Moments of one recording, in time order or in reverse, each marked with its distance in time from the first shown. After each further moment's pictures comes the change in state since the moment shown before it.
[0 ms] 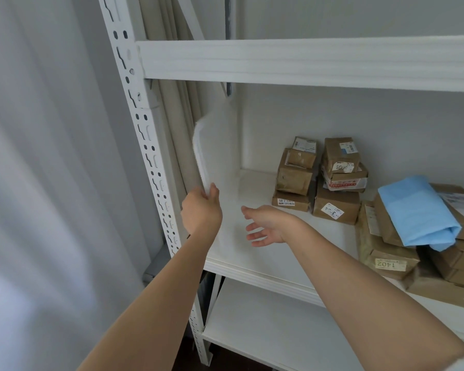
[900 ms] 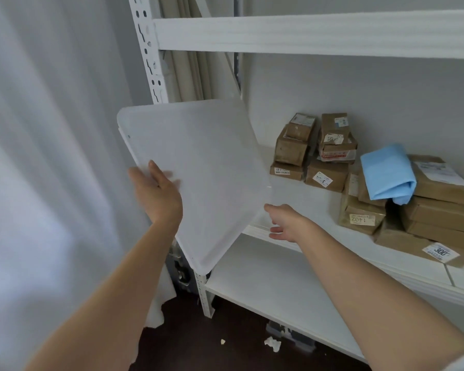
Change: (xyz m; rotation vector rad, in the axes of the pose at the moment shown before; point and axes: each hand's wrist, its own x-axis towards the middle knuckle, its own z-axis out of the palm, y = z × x) left_hand -0.103 -0.026 -0.103 -0.386 0.440 0.116; right_hand -0.088 0.099 -0.014 0.054 0.174 0.024
